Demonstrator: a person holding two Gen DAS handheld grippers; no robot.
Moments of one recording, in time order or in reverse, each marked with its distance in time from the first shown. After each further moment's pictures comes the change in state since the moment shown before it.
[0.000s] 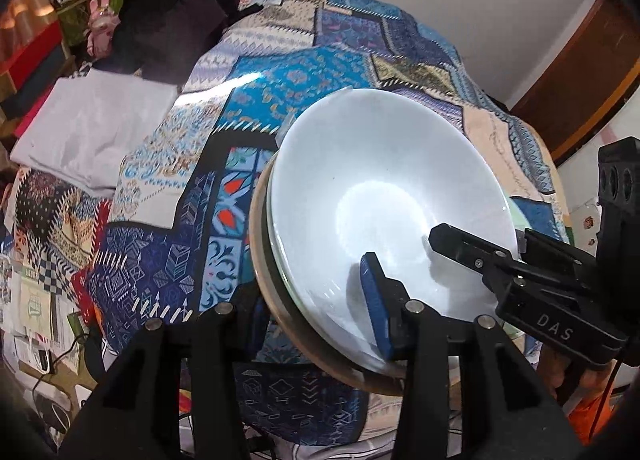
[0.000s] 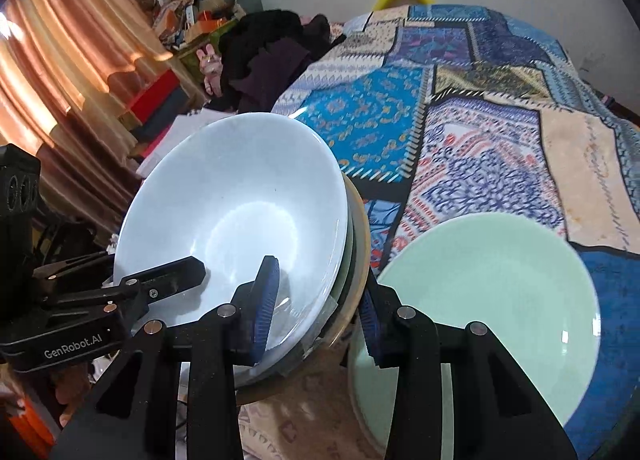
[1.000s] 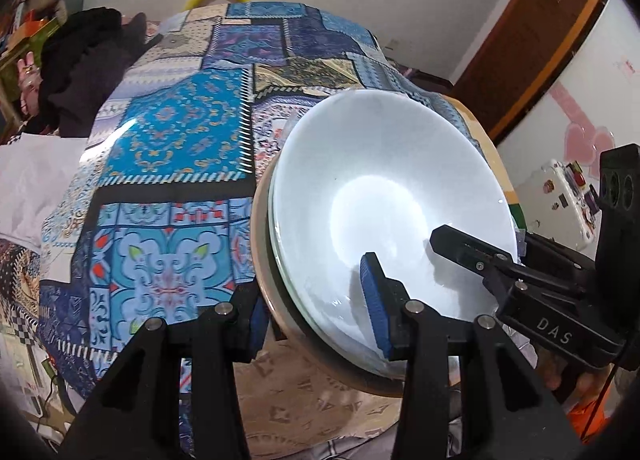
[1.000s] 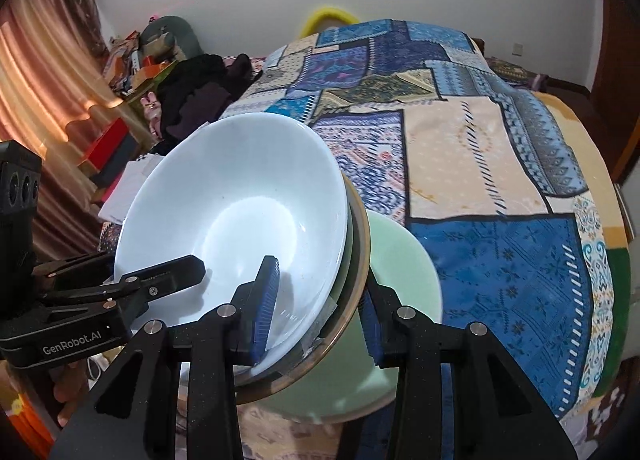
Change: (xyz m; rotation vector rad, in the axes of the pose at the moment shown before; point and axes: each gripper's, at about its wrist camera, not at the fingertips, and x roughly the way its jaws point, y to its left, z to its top) left arm 0.011 -0.133 0.016 0.182 0.004 -0.130; right arm -0.077 -0.095 -0.027 0.139 -0.072 -0.138
